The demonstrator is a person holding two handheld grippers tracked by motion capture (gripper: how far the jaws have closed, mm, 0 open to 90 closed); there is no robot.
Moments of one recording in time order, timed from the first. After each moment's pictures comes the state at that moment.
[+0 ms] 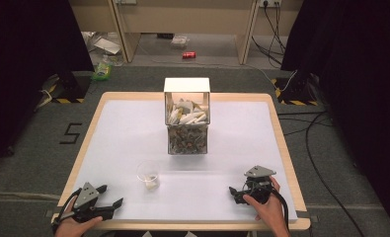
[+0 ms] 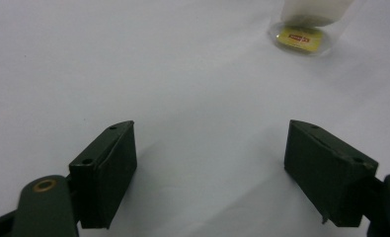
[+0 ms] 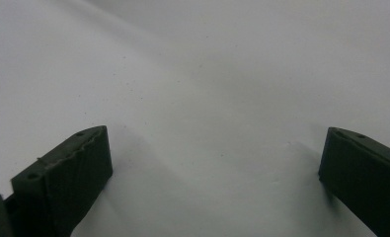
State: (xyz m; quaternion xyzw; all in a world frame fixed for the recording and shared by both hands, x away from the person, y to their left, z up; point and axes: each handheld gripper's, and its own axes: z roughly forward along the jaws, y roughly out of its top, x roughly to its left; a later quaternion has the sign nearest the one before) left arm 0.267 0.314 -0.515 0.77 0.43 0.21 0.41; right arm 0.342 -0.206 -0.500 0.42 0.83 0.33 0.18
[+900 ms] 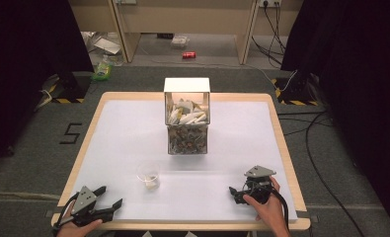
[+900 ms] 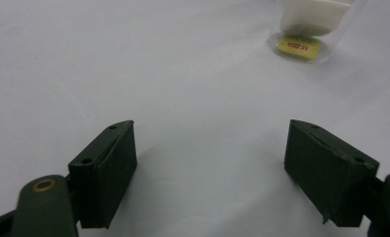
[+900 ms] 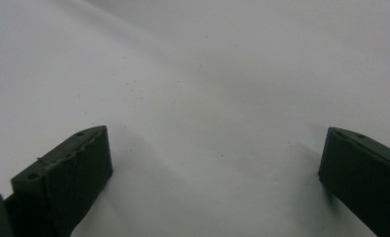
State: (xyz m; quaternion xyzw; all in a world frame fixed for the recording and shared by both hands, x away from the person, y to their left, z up) left arm 0.259 0.316 -0.523 0.75 0.43 0.23 0.44; right arm 0.342 -0.206 -0.500 0.42 0.82 0.33 0.18
